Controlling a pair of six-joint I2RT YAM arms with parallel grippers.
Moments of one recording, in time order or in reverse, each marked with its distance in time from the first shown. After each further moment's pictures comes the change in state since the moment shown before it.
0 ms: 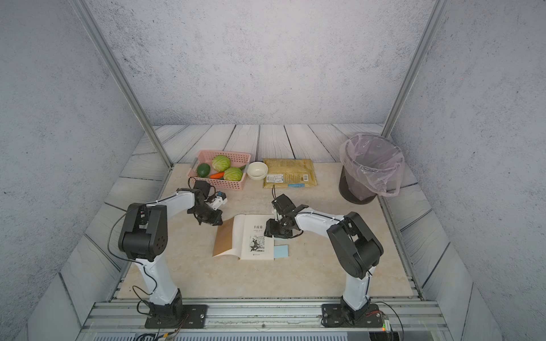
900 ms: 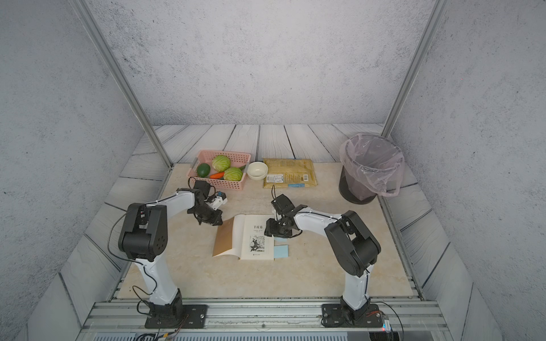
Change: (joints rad) left arm 0.000 0.000 0.000 0.000 0.000 0.000; right arm 0.002 0.027 0.003 0.020 0.027 0.011
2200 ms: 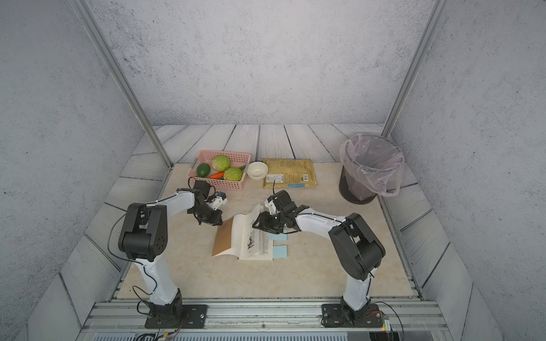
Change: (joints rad) left arm 0.000 0.000 0.000 0.000 0.000 0.000; right arm 0.008 -0.048 -0.020 0.235 -0.231 0.164
